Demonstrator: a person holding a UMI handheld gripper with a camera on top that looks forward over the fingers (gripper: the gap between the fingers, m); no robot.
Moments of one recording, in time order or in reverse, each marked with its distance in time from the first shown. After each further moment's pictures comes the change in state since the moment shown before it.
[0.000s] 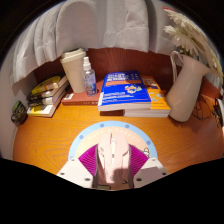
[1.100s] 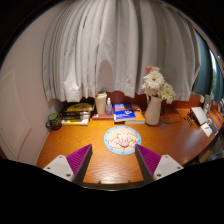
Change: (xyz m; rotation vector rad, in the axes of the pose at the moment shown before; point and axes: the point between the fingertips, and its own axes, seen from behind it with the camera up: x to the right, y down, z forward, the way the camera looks) arm -0.084 0.022 -0.320 0.253 0.083 0.020
